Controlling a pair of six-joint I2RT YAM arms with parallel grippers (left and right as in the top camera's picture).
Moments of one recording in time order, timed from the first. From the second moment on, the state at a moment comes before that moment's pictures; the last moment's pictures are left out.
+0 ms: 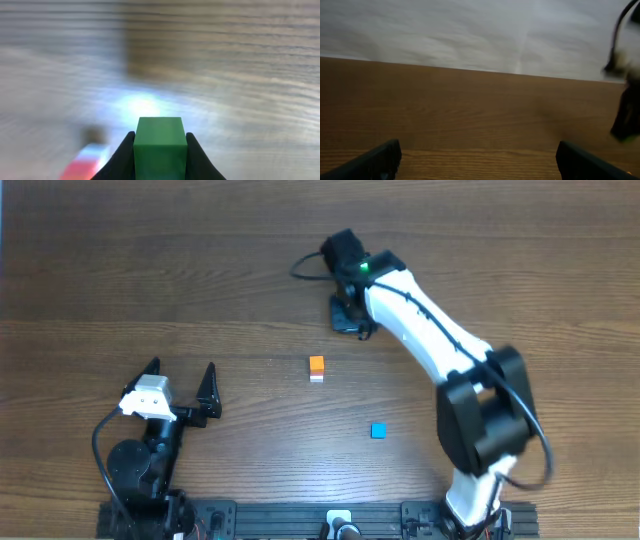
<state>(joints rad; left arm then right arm) 0.00 0.01 0.01 -0.06 0.14 -0.14 0.51 1.93 1.55 -0.99 0.09 0.39</state>
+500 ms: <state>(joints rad) 0.00 0.01 0.01 -0.06 0.14 -0.14 0.75 1.82 1.55 -1.08 0.13 0.58</state>
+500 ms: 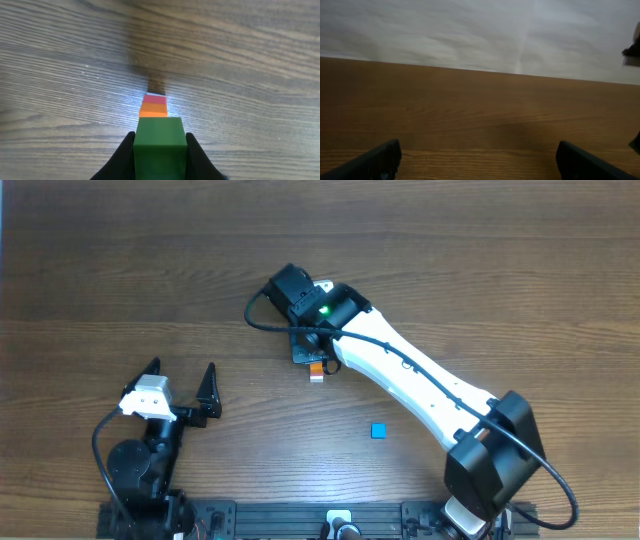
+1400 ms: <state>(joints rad) 0.00 0.01 0.01 -0.06 0.14 -0.14 0.78 1.90 1.55 -1.10 0.13 0.66</state>
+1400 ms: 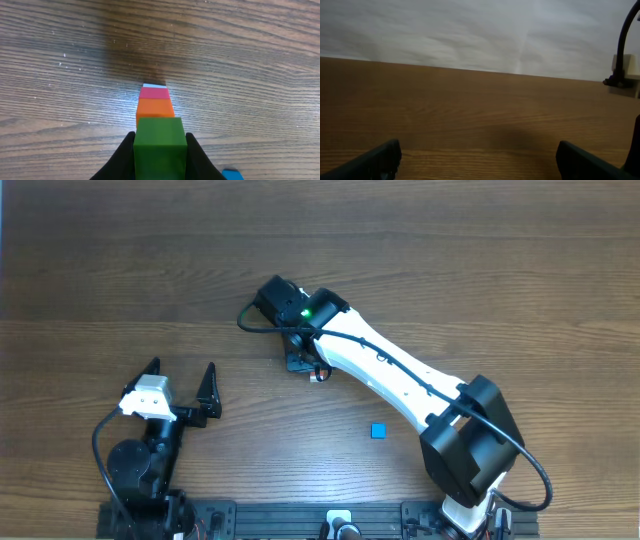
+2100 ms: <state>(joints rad) 0.00 0.01 0.01 -0.06 0.14 -0.14 0.78 1.93 1.55 -1.08 0.12 0.67</state>
